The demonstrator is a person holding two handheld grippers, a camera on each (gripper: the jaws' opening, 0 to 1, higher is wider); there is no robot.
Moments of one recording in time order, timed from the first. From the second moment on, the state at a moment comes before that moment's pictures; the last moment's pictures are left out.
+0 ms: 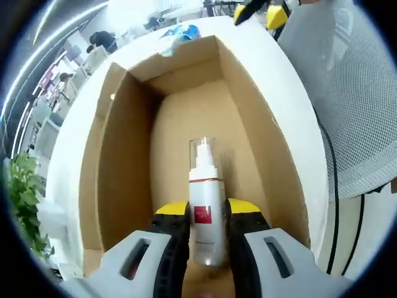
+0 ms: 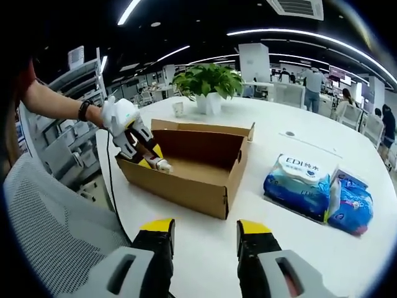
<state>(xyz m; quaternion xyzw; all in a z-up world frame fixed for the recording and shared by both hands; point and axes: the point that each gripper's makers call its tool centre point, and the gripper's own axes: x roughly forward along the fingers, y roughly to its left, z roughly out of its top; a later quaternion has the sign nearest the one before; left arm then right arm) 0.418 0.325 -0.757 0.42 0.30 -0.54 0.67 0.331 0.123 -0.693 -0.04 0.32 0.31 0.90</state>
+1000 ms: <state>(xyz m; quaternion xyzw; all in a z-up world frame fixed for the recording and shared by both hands) 0.399 0.218 -0.658 0.44 0.14 -0.57 0.68 0.335 0.137 -0.668 0.13 0.30 0.33 0.89</state>
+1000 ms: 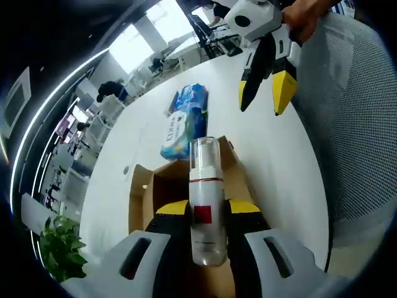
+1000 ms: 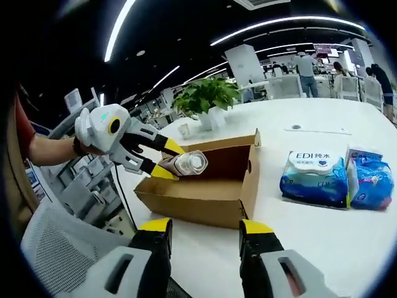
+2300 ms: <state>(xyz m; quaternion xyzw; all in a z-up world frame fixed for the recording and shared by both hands) 0.339 0.157 -0.642 0.56 -0.03 -0.58 0.59 0.333 0.155 -0.646 0.38 0.29 0.34 0.81</state>
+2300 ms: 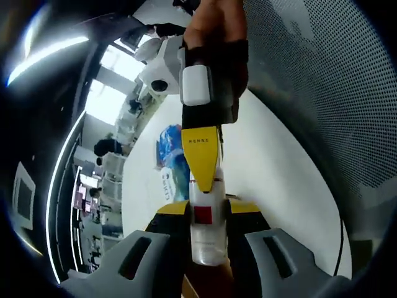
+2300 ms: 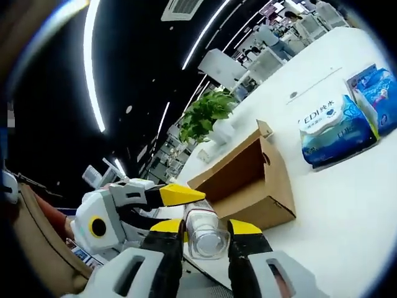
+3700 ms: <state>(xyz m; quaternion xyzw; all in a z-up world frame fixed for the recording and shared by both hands) 0.334 0.157 -0.662 0.54 0.04 -0.60 0.59 0.320 0.140 -0.643 0.50 0.34 0.29 0.74</state>
